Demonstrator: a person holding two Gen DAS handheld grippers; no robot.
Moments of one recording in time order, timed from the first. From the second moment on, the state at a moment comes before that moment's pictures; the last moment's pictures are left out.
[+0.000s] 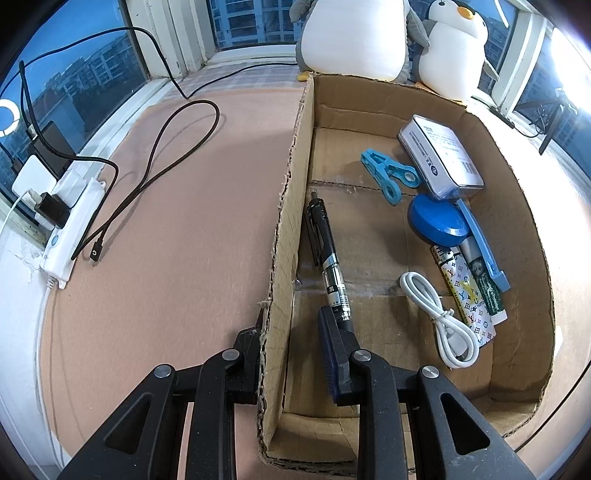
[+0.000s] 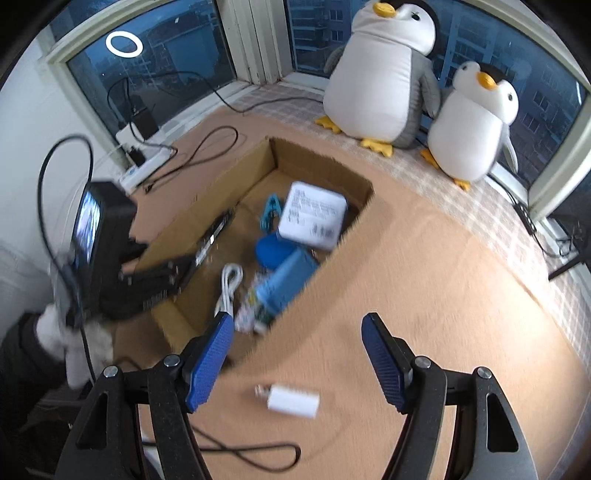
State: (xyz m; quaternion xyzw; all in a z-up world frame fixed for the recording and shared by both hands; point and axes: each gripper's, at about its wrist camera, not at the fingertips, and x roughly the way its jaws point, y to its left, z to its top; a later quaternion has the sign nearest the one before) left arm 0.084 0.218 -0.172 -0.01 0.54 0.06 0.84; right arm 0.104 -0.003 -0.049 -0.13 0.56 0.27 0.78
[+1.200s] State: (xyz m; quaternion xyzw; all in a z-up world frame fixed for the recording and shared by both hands) left arm 0.082 0.216 -0.170 -0.01 0.54 0.06 0.84; right arm 0.069 0.005 -0.157 -0.26 0.61 0.25 0.71
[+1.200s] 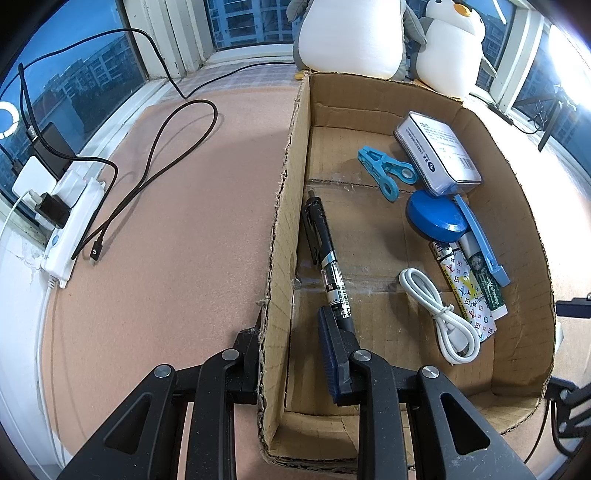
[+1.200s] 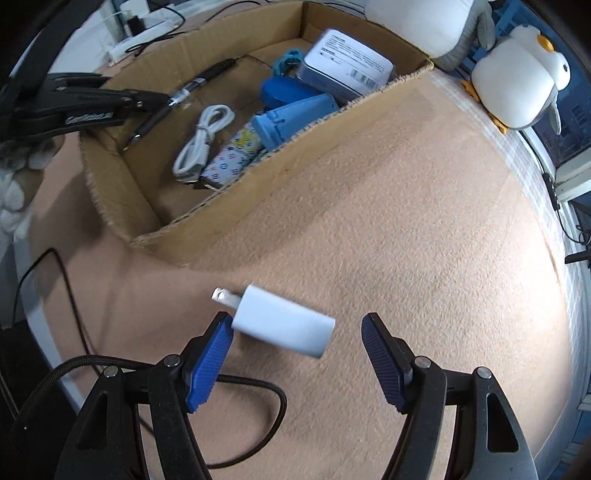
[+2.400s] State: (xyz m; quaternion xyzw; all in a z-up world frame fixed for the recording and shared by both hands) left arm 0.083 0.216 -0.171 -0.01 0.54 0.06 0.84; right arm 0.116 -0.068 -0.165 -0.08 0.65 0.13 0.75
